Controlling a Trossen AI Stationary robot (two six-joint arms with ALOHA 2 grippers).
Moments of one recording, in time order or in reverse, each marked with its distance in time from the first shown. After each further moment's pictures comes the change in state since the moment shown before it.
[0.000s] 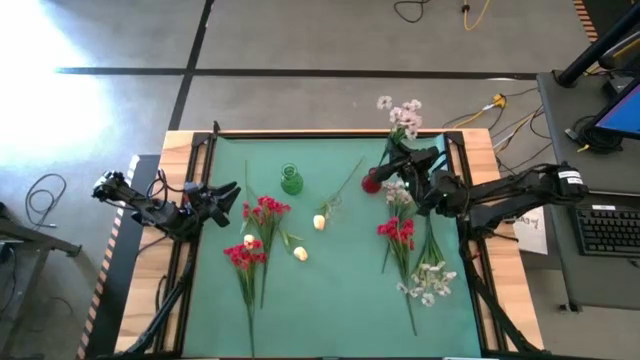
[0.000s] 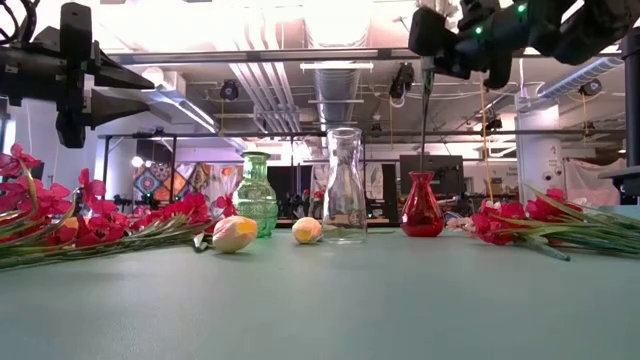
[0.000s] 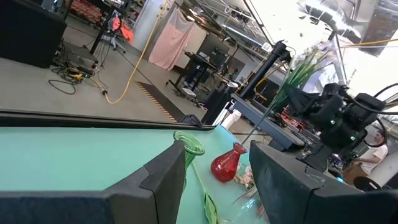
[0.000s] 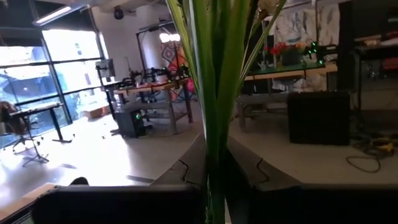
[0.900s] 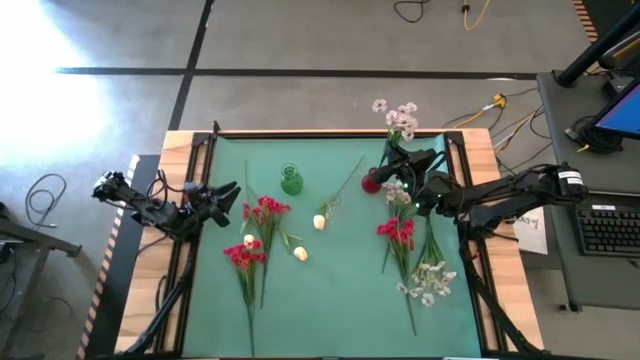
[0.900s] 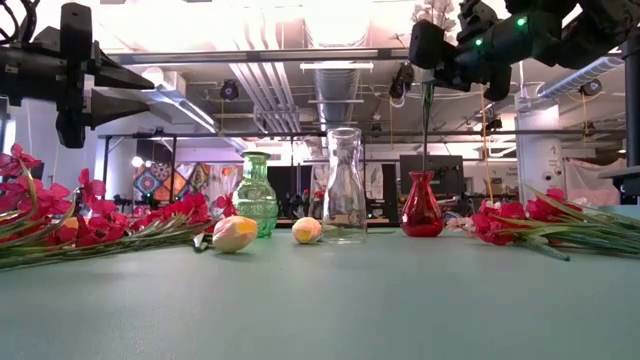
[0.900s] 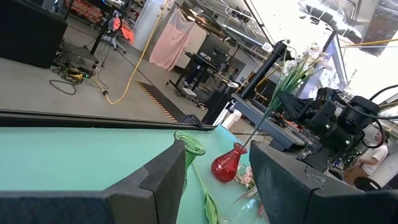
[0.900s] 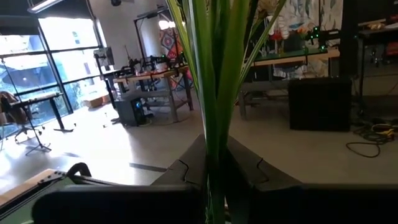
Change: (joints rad) left arm 0.000 0.000 0.000 -0.001 -0.002 0.000; right arm -0.015 0.001 -0.016 -0.099 -0.015 0.111
